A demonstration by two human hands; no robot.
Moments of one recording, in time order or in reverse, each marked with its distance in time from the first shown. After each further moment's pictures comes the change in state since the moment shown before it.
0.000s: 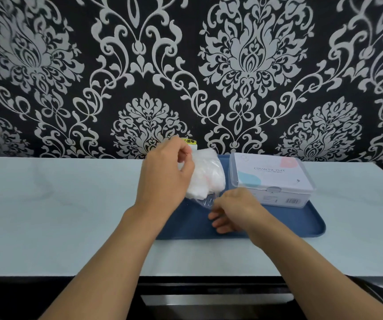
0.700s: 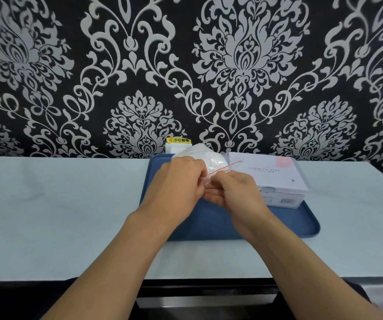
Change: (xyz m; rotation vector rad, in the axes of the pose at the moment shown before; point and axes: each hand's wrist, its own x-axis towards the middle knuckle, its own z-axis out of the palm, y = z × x) left_hand -0.005 0.025 0.010 0.237 -0.403 0.040; right_hand 0.000 -0.014 0.000 0.451 0.044 -0.270
